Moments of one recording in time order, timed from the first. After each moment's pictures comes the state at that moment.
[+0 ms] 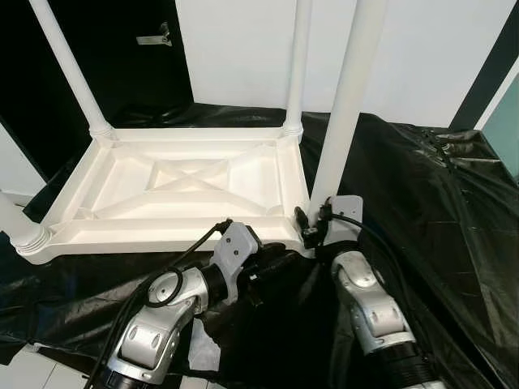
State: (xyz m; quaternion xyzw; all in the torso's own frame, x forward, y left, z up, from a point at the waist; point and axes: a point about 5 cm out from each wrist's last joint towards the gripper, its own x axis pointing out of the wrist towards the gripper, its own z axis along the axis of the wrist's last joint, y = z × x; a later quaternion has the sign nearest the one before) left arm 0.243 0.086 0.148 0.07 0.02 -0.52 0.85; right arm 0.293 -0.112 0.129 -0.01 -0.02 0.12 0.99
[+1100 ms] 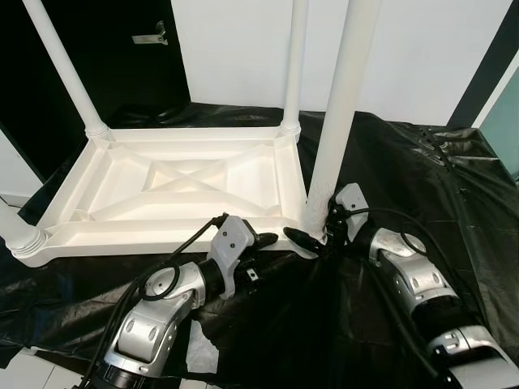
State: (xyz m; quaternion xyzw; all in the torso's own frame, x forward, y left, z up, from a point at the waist) left arm 0.248 0.091 0.151 0.07 0.03 -0.52 0.85; right arm 0.330 -0.132 0.128 -0.12 0.01 0.43 0.90
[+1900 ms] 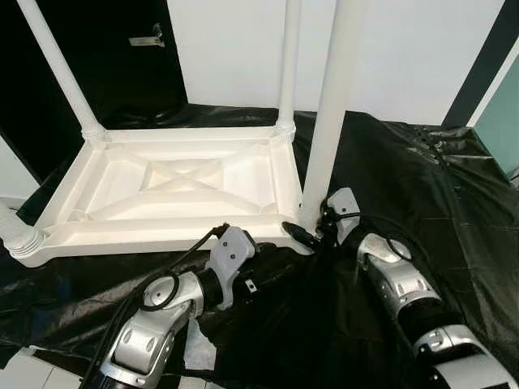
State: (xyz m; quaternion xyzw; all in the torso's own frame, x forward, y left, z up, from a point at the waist) left arm 0.238 0.092 0.143 0.08 0.04 -0.52 0.85; right arm 0.327 -0.121 0.113 -0.10 -0.01 0.34 0.94
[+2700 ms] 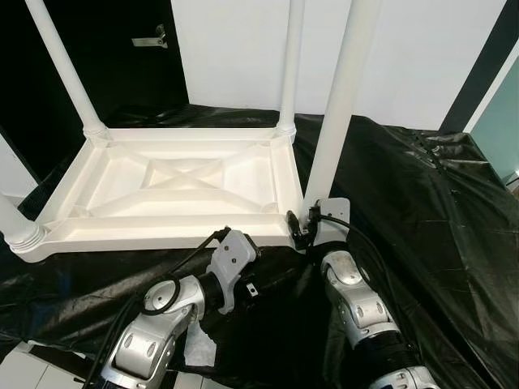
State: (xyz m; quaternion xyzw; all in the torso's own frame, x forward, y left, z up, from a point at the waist) left arm 0.235 0.090 0.141 0.08 0.04 -0.52 0.85; right arm 0.309 -0.087 0.113 0.00 0.01 0.08 1.00
